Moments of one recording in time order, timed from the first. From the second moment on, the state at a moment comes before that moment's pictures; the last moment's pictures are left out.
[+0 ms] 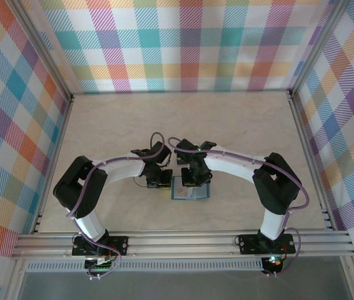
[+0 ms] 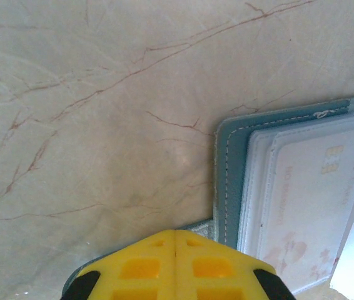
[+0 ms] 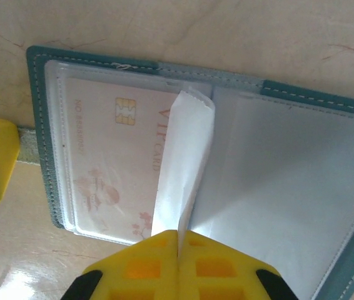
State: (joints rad) left arm -0.66 1.72 0.96 -0.55 0.26 -0.63; right arm 0.84 1.78 1.24 -0.89 -0.11 0.73
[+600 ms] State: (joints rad) left arm -0.66 1.72 0.96 -0.55 0.26 -0.63; right arm 0.77 1.75 1.19 -1.02 0.11 0.70
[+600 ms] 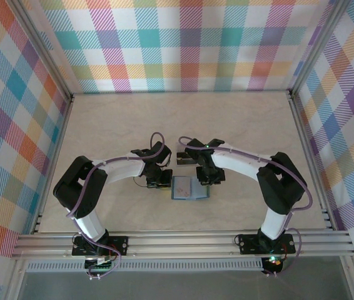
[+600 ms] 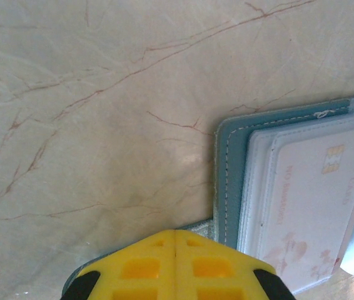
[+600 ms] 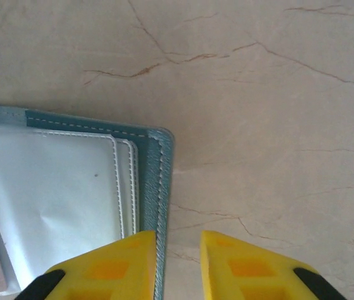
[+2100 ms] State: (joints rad) left arm -0.66 1.65 1.02 -0.60 0.30 -0.65; right arm 0.76 1.70 1.07 -0.60 -0.28 0.73
